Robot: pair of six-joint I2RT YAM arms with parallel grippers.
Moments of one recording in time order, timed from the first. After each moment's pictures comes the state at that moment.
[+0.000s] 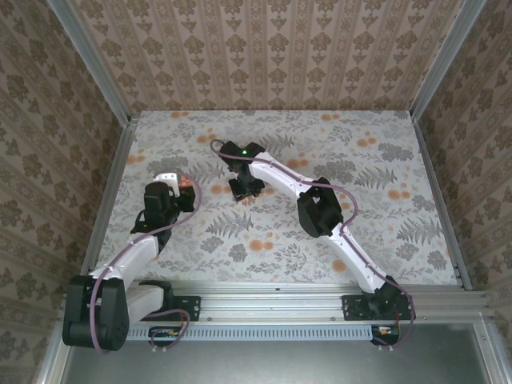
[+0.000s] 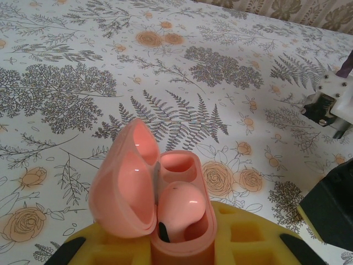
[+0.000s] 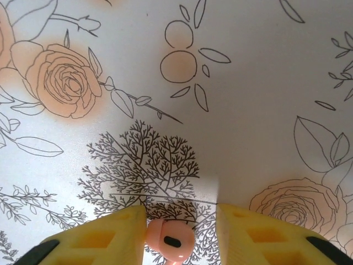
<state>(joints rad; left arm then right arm) -0.17 1.09 0.42 0.19 0.10 -0.22 0.74 2.62 2.45 -1.24 -0.01 0.36</state>
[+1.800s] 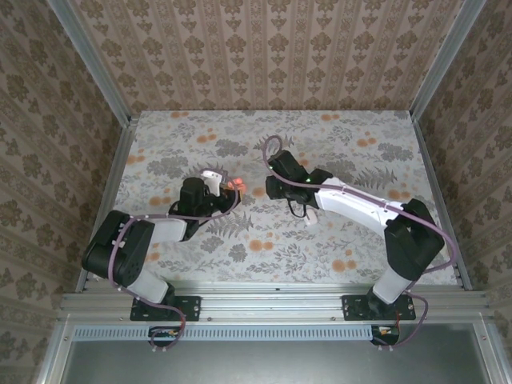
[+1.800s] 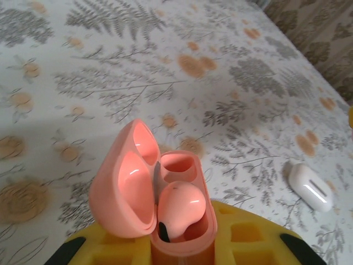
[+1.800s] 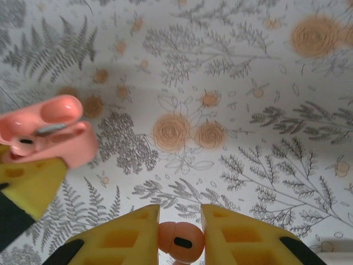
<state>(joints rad) -0.44 1.54 0.49 0.64 0.46 -0.33 0.71 1.64 1.22 -0.45 0.17 0.56</state>
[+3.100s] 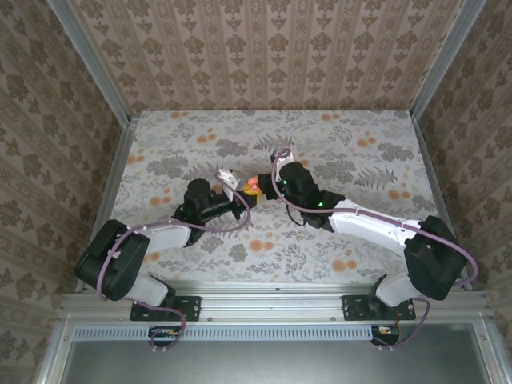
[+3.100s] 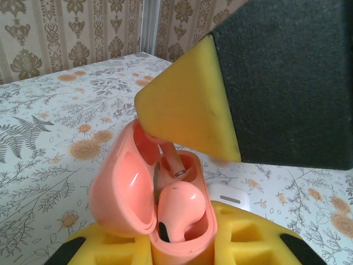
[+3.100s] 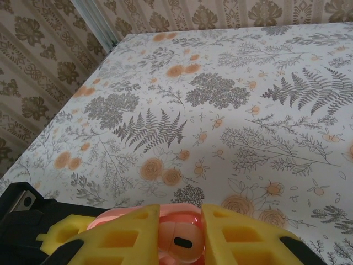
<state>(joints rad) -0.58 1.45 0.49 0.80 0.59 -0.09 0.77 1.47 0.96 0.10 0.19 0.44</state>
